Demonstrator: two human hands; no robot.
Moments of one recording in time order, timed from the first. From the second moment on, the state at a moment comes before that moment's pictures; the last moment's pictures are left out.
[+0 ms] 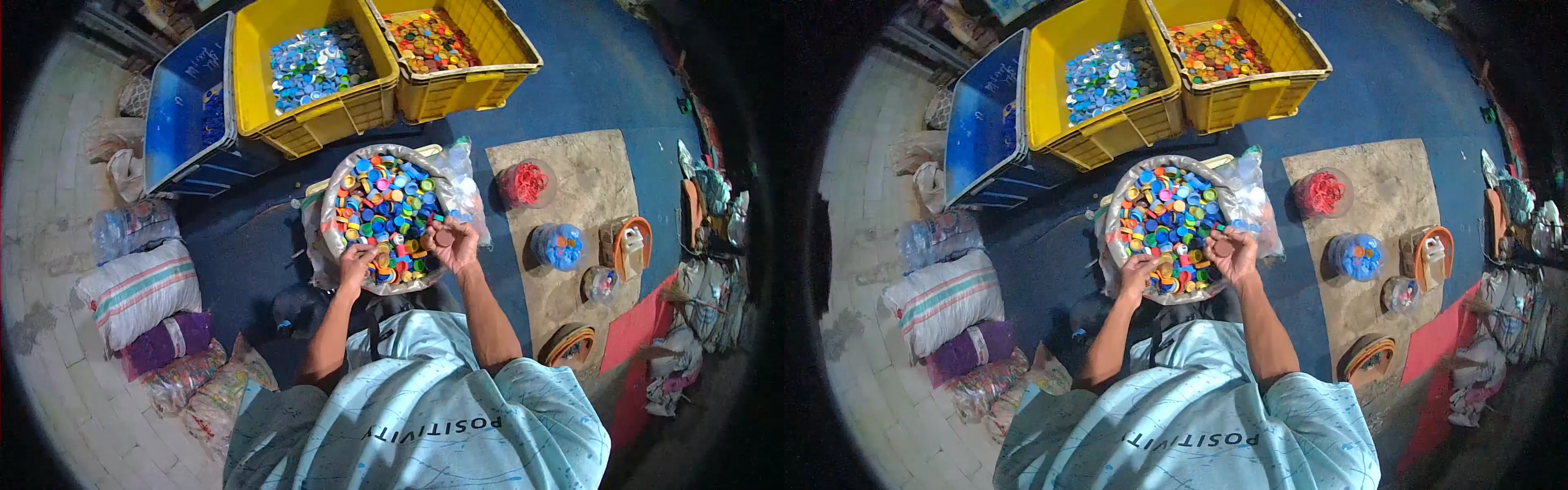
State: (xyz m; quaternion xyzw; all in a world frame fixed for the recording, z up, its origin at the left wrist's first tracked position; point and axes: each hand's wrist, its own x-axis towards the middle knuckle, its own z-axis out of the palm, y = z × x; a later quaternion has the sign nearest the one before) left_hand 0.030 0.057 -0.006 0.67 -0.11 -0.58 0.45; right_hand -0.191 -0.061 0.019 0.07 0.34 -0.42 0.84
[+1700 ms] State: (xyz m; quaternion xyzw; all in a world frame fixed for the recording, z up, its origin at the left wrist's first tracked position) left_hand 0.024 0.042 0.016 0.26 0.19 -0.73 0.61; right_hand -0.198 -0.003 0.010 -0.15 0.51 -0.23 0.82
